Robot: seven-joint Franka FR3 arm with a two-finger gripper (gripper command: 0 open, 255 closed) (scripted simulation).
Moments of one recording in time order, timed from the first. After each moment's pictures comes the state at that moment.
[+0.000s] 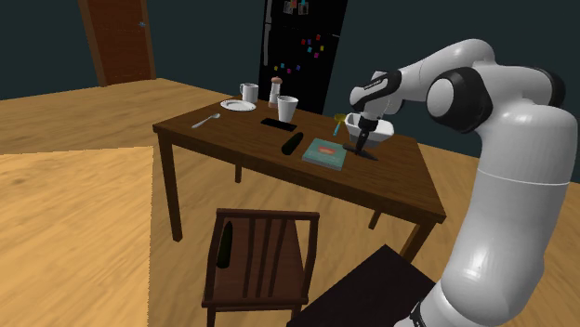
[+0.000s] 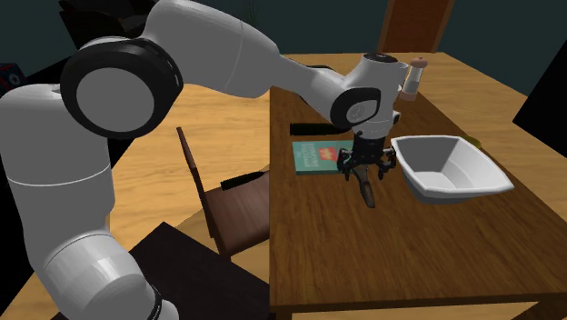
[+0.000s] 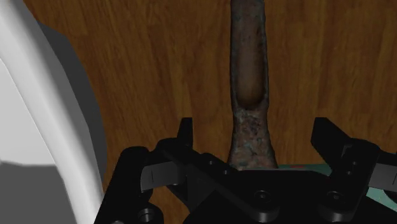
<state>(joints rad) -0.10 0.30 -0.51 -1.79 0.13 2.15 -1.11</state>
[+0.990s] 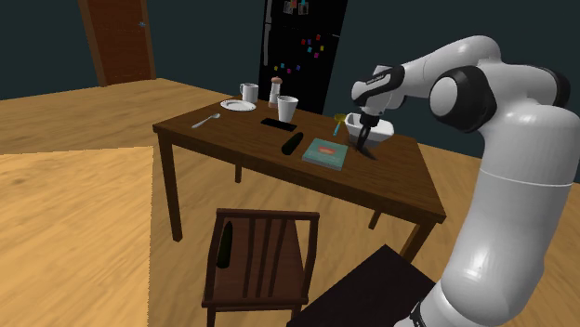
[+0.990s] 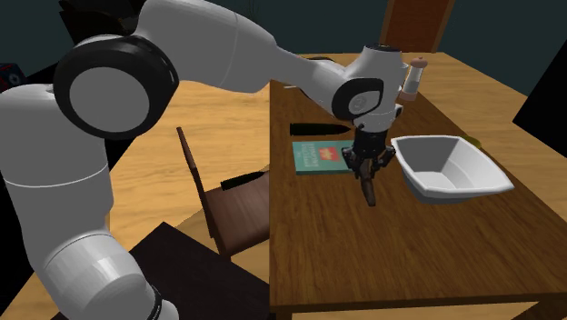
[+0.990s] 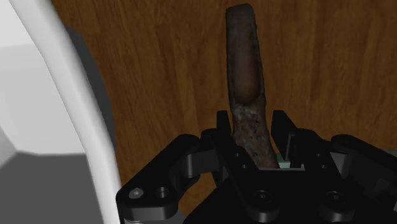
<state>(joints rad) -0.10 0.29 -0.51 -1.76 0.12 2.10 -1.10</state>
